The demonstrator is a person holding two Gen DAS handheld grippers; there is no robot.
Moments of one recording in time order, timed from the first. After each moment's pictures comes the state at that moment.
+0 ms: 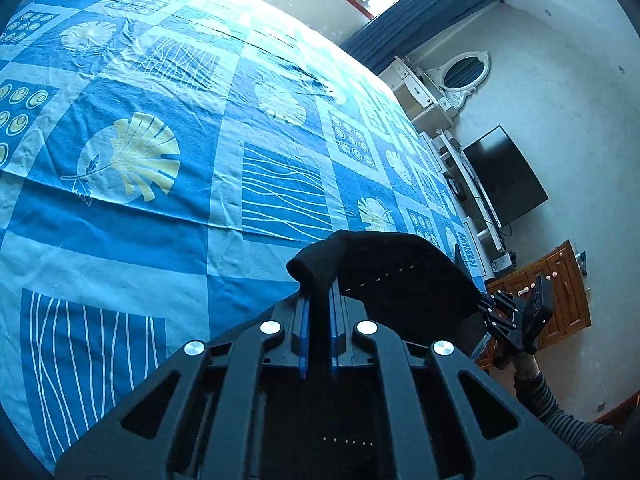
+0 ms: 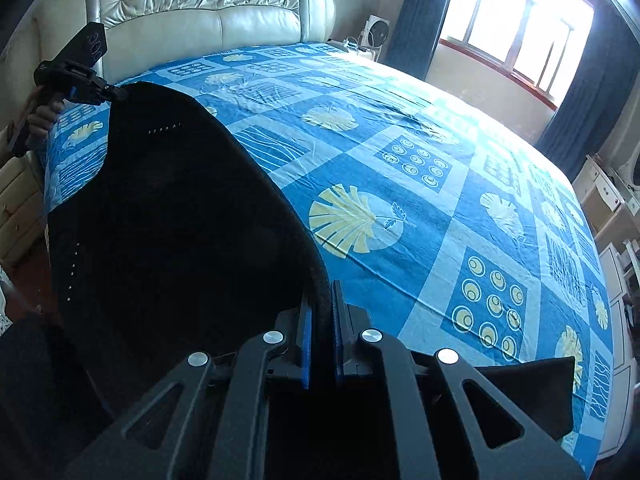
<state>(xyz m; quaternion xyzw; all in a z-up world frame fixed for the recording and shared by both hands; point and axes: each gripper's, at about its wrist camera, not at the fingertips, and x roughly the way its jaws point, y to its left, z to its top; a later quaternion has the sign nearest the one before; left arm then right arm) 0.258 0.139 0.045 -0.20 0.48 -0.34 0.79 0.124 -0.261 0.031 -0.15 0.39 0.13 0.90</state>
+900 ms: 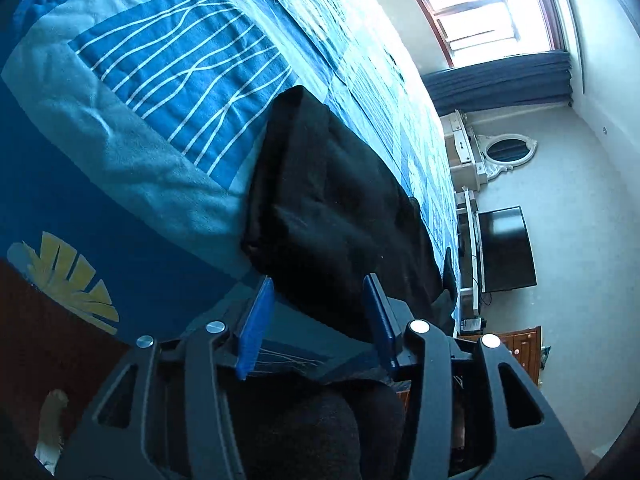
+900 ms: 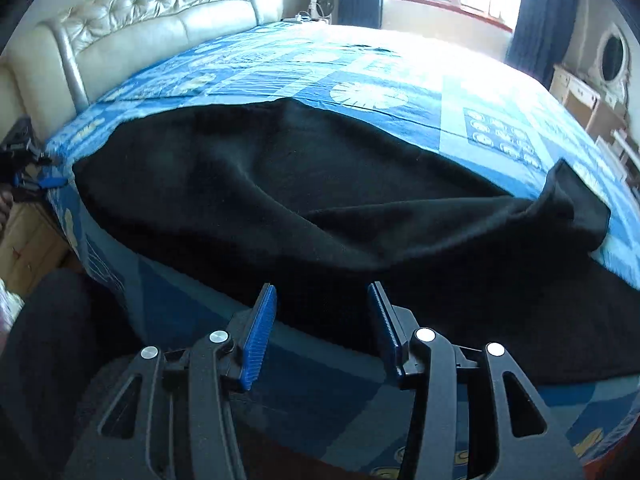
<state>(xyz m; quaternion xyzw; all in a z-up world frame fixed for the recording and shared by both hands) 0.088 0.205 -0.051 -0.38 0.52 -0.22 0.74 -0.005 -0.273 -0.036 0.05 0.45 0.08 0.89</state>
